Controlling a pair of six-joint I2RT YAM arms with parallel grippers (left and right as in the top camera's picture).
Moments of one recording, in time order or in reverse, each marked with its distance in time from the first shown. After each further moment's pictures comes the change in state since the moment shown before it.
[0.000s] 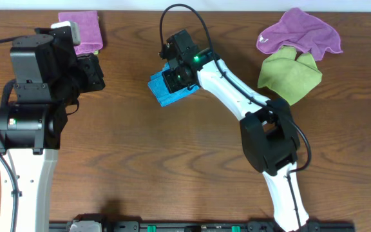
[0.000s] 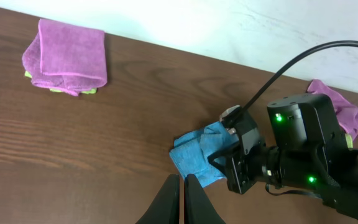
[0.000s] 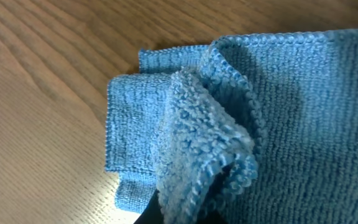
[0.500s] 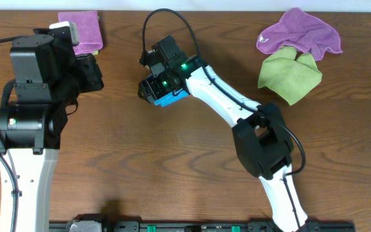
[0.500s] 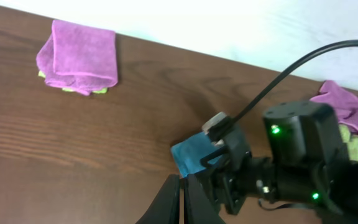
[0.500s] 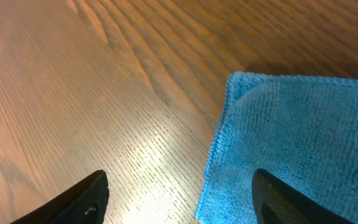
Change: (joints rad) left arm 0.000 0.001 0.000 -0.011 -0.043 0.008; right arm 0.063 0.000 0.000 0.074 -0.200 -0.014
